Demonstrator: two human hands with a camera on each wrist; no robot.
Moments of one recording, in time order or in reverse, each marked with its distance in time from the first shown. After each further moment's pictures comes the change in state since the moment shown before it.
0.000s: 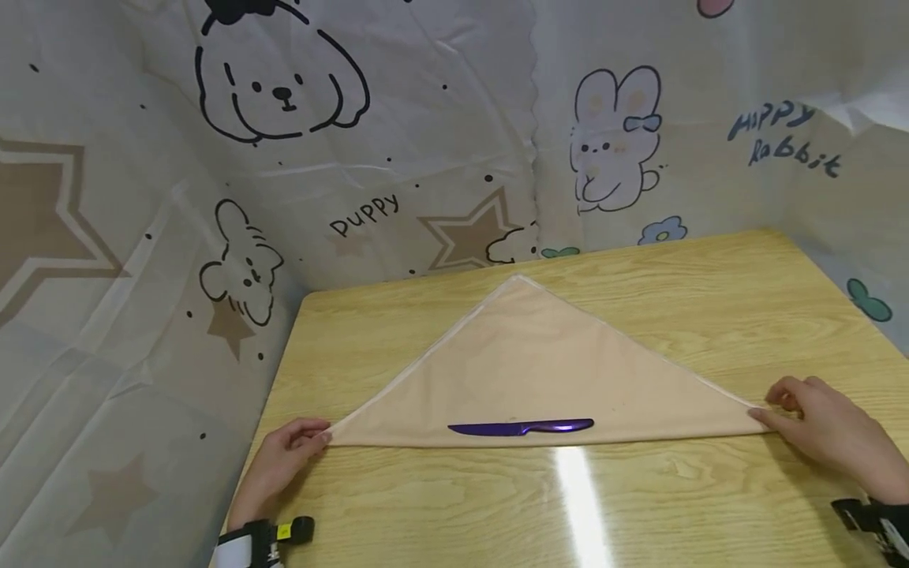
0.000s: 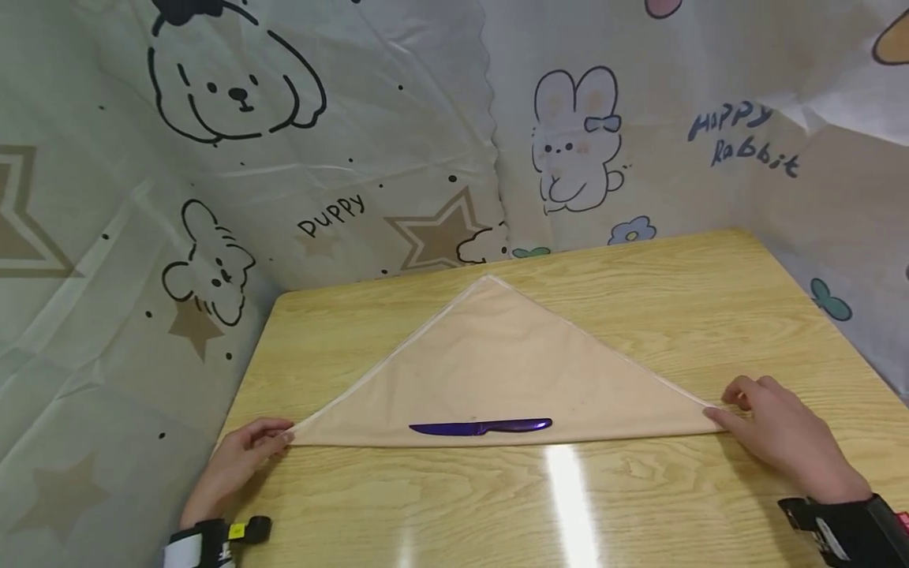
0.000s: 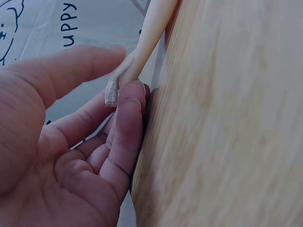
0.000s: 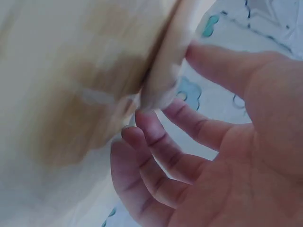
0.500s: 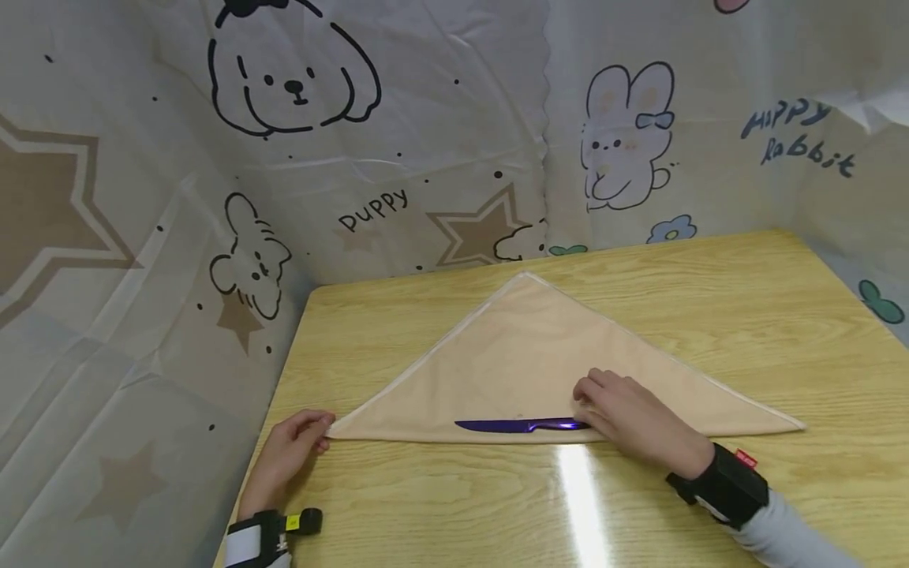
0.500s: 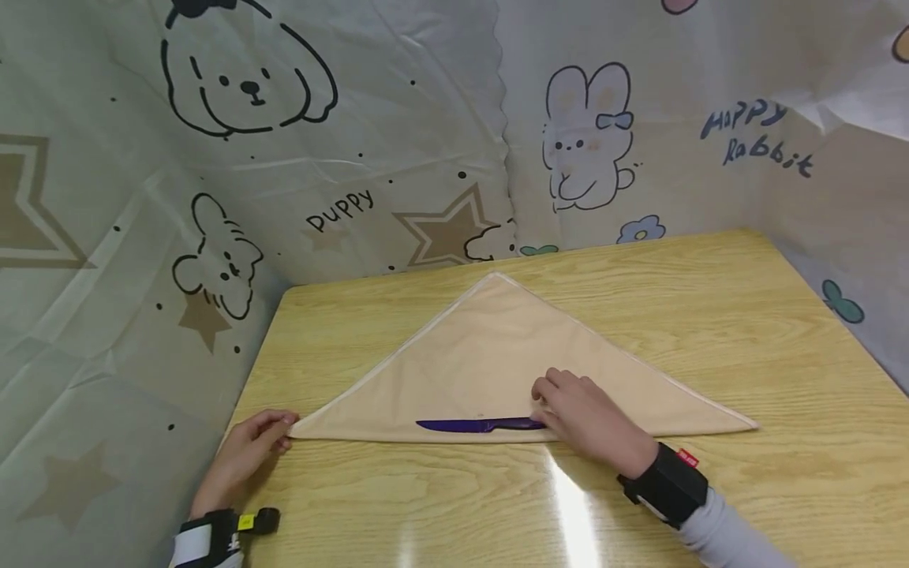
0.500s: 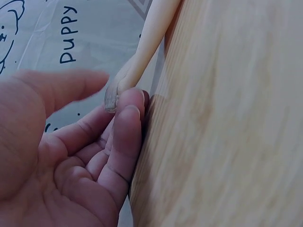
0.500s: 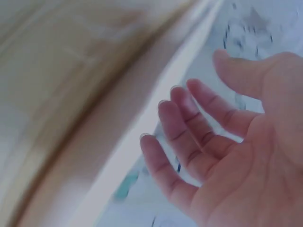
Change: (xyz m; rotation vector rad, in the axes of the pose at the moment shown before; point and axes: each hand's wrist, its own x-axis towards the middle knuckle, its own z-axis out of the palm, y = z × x) left_hand 0.002 -0.002 0.000 -0.096 0.042 0.011; right_hand 0.043 -0.185 0.068 -0.010 0.102 -0.632
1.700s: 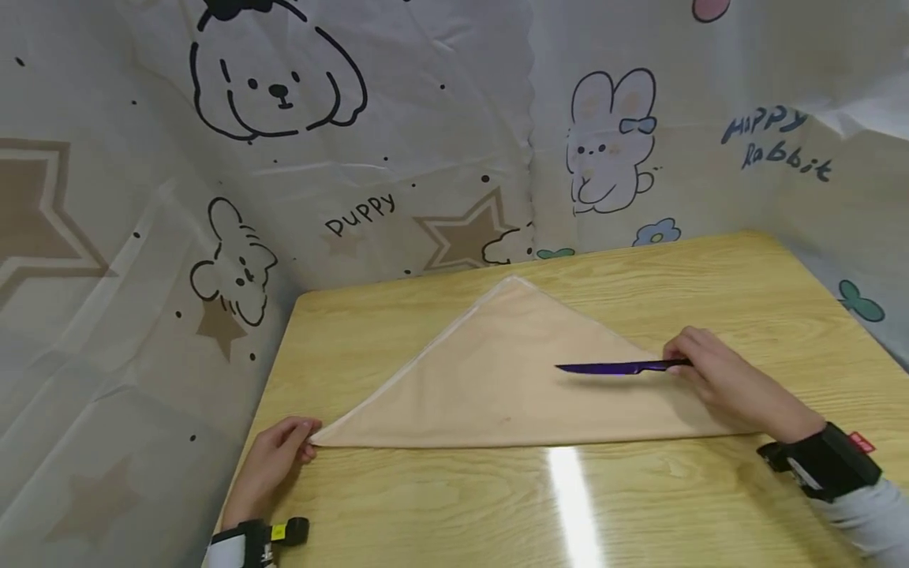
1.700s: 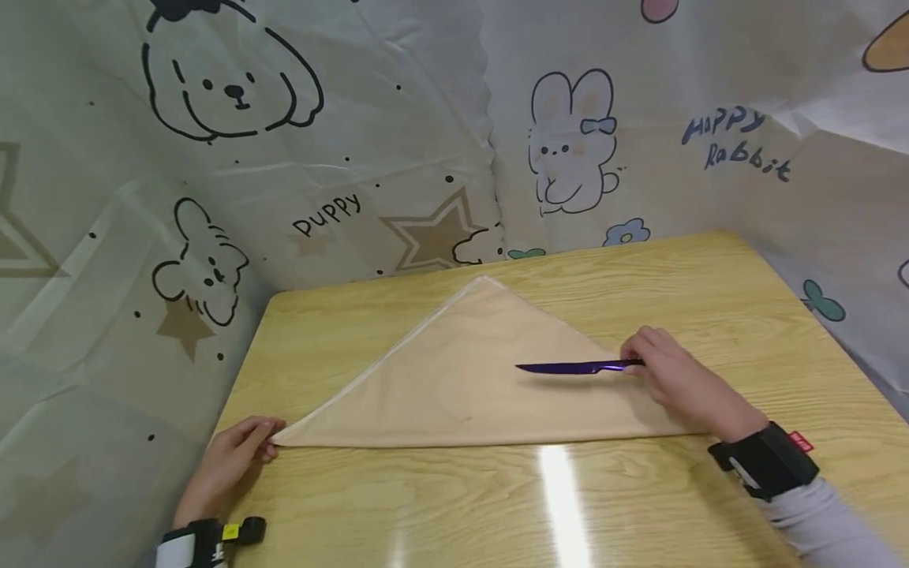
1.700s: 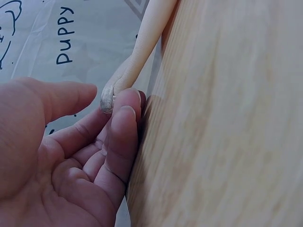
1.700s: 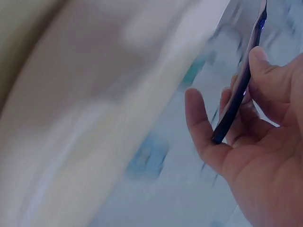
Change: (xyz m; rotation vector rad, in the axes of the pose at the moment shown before) left_hand 0.004 -0.005 0.003 0.035 0.029 0.031; right_hand -0.047 0.102 -0.064 -0.044 0.117 0.057
